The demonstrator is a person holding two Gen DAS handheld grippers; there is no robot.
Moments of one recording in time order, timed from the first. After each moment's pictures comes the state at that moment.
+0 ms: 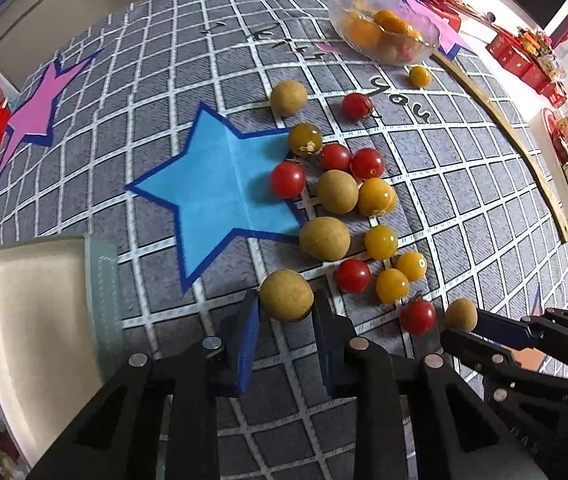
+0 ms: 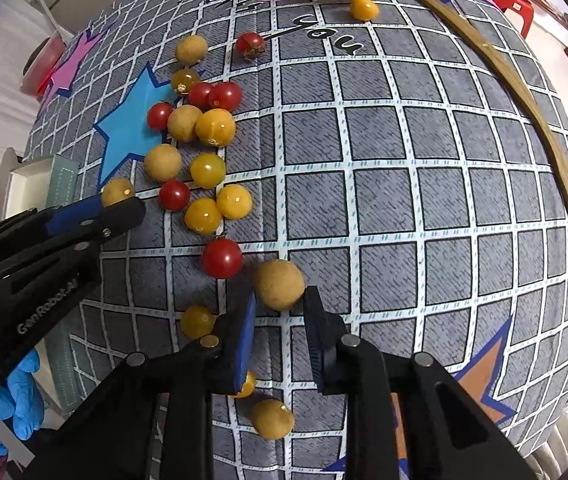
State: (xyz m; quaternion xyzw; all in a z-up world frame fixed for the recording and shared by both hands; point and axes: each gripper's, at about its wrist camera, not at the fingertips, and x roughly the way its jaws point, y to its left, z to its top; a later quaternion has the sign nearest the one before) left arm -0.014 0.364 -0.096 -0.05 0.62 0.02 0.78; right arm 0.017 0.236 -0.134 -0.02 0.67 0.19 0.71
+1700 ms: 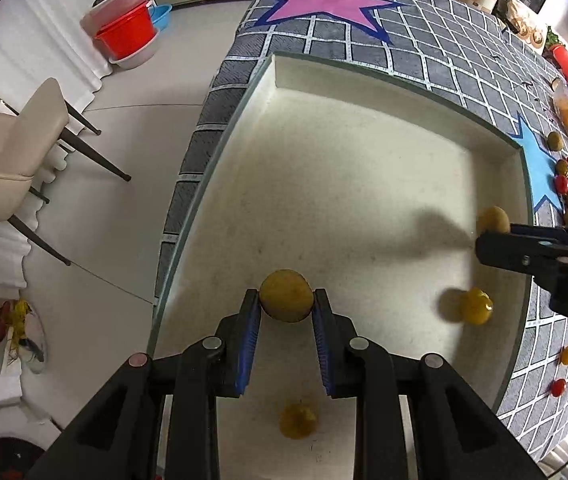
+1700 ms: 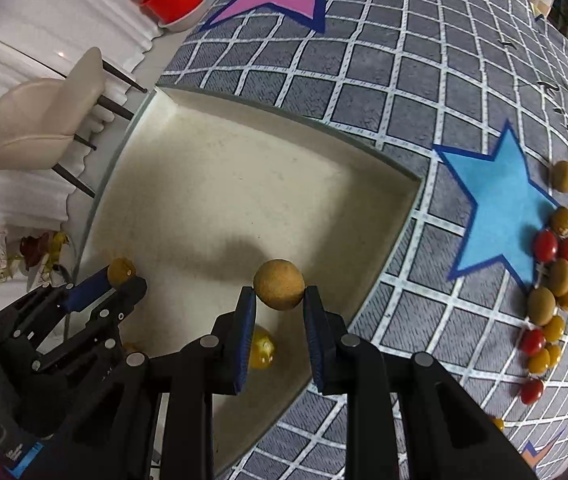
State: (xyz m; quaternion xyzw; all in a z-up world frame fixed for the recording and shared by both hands) left arm -0.173 0.592 -0.114 -0.14 0.61 0.21 0.75; right arm -0.029 0.486 -0.118 -0.13 0.65 0.35 0.66
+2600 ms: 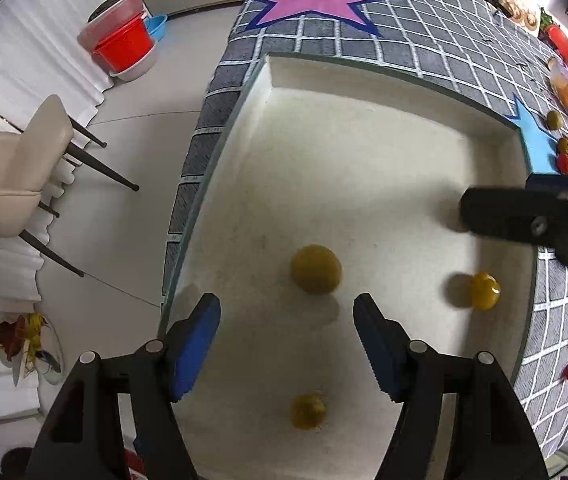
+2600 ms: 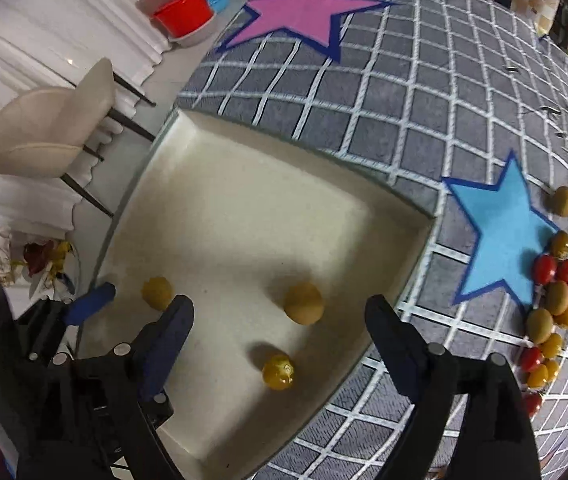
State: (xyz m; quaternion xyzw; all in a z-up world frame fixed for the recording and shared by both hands) left arm -0.176 0.572 -0.104 -0.10 0.62 0.21 0.75; right arm -0.034 0.502 -0.100 -0.12 0.63 0.36 0.68
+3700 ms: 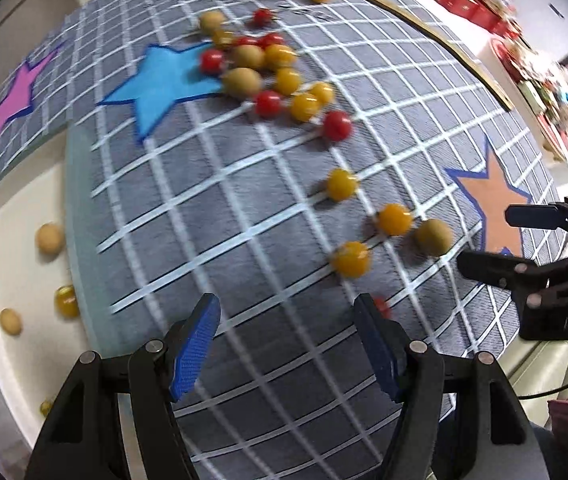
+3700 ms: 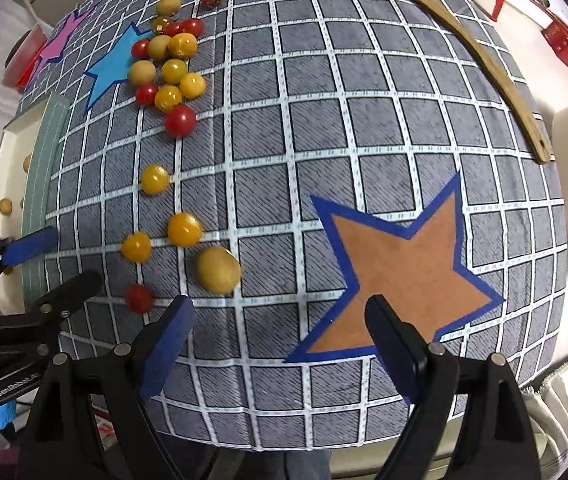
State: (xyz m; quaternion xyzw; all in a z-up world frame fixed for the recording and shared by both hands) left arm -0.122 0.328 -0.100 0.01 0.65 -0.08 0.75; right arm -0.050 0.190 -0.123 -0.04 0.69 0.14 0.71
